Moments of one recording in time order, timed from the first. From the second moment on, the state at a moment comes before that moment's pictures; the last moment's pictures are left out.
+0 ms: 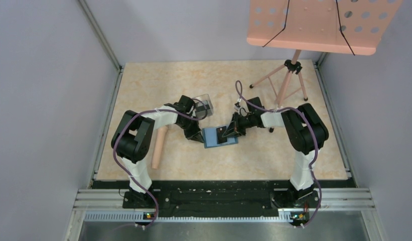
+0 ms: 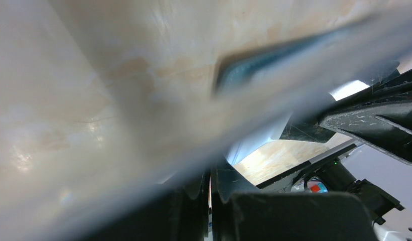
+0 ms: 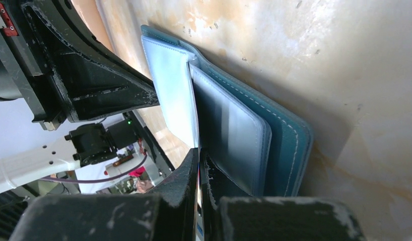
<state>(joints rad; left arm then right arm) -0.44 1.86 1.09 -0.51 0.44 -0.73 0.40 1.95 0.97 0.01 -0.85 0.68</state>
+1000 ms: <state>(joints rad) -0.44 1.86 1.09 -0.51 0.44 -0.73 0.40 1.93 0.97 -0.07 -0.81 0.69</state>
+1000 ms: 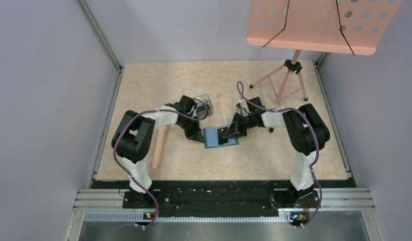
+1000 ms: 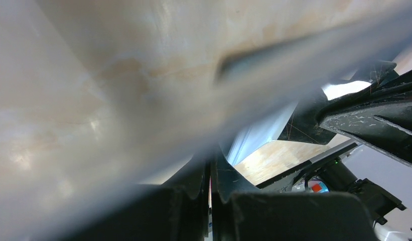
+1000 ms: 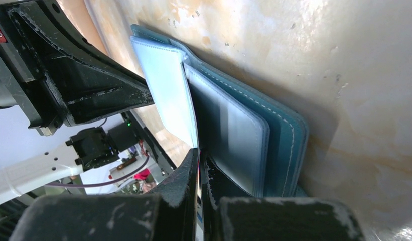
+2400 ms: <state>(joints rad) -0.46 1.87 1.12 -0.53 0.44 -0.71 0.54 2.05 1.35 -0.56 -0.68 0.42</state>
